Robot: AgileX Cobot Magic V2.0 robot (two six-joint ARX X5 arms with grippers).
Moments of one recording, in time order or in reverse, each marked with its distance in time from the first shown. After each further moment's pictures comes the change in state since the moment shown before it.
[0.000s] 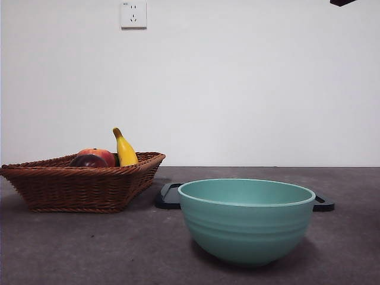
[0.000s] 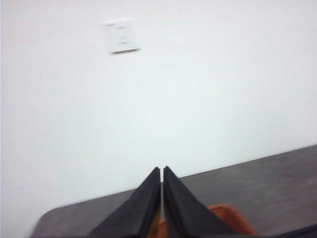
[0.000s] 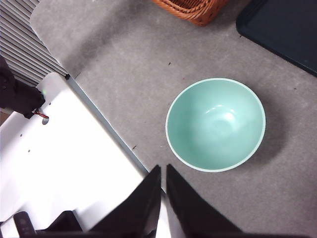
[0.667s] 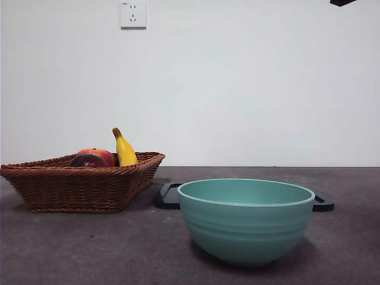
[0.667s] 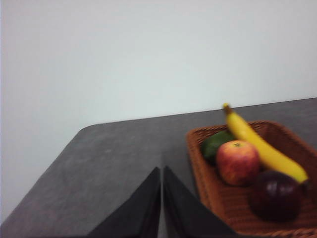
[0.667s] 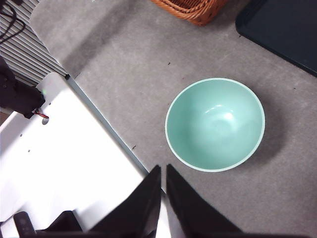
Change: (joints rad) left arm 0.042 -0.365 -0.479 -0.018 -0.159 0.000; right arm 0.000 0.000 0.000 0.000 0.000 0.000
